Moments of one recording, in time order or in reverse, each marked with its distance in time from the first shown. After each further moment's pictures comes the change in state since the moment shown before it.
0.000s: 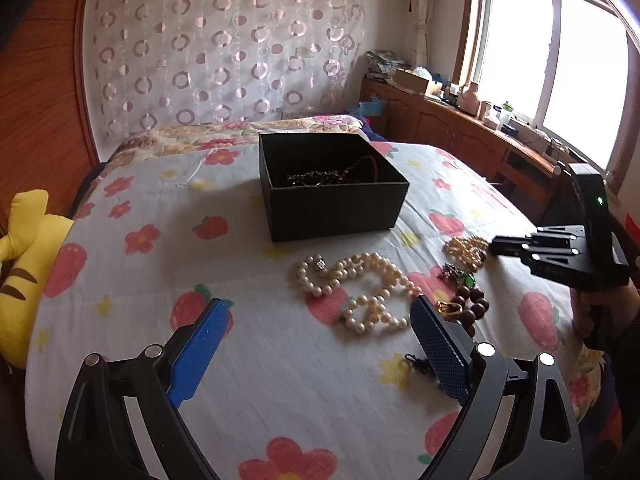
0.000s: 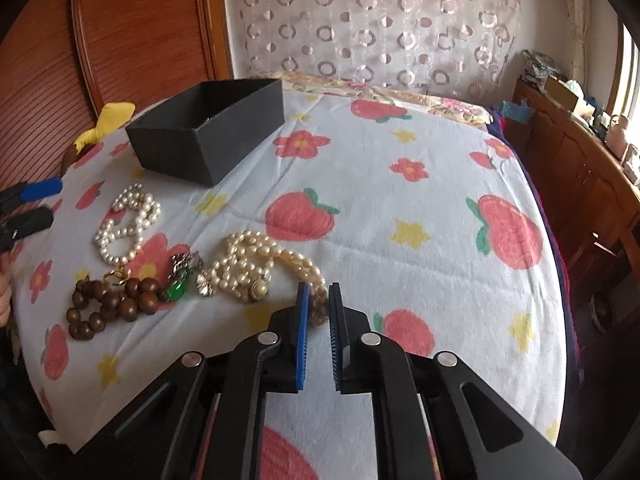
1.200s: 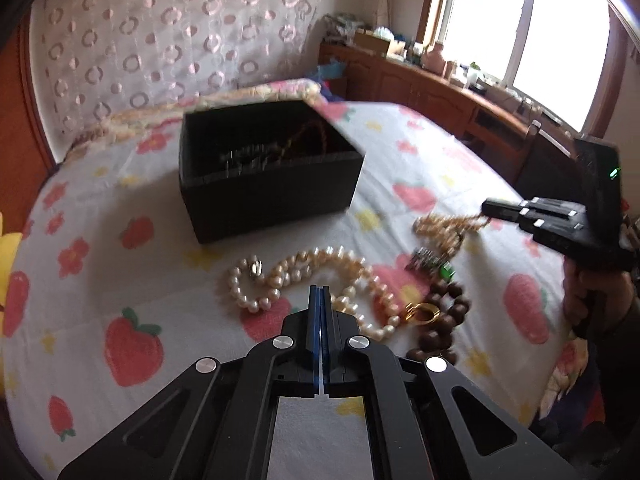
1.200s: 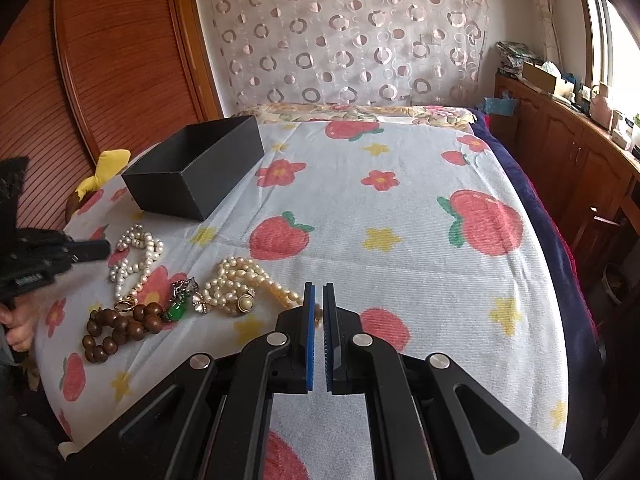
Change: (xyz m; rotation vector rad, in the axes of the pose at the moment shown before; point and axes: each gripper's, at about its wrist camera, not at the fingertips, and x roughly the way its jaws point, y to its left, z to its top) left arm 0.037 -0.022 0.023 0.087 0.111 -0.131; right arm -0.015 -0.019 -0.008 0.114 -0.095 0.026
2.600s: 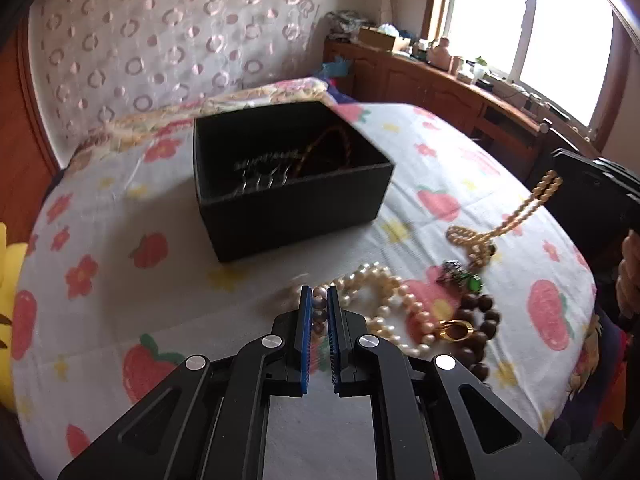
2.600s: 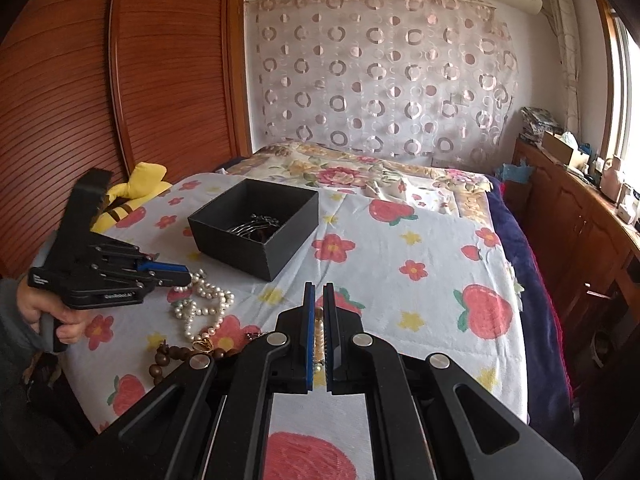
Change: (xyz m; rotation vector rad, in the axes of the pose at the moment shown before) left arm 0.013 0.010 0.011 0.027 0.029 0.034; right arm -0.062 0.057 0.038 -0.156 -0.147 0.024
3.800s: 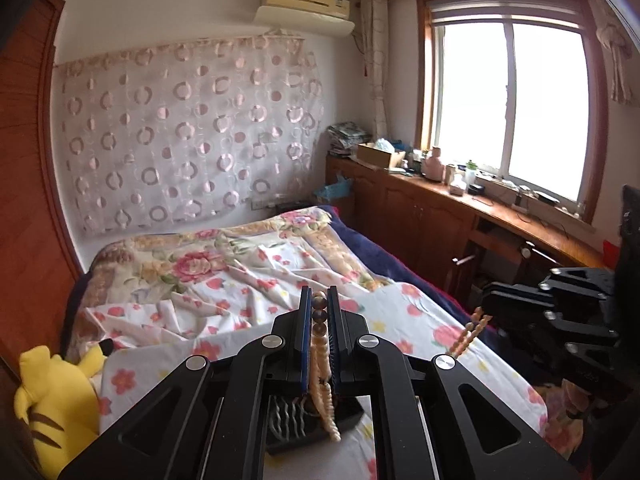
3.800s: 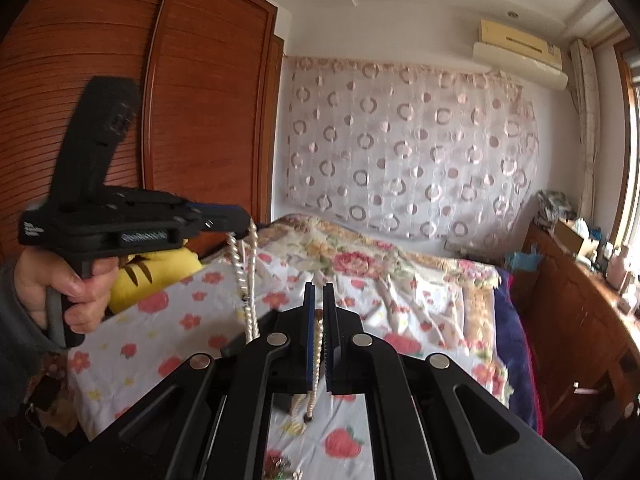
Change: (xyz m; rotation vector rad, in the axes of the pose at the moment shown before) left arm -0.136 -0.008 0.167 0.026 -0.383 0.046; right arm -0.047 0.034 0.139 -0.143 -0.232 0.034
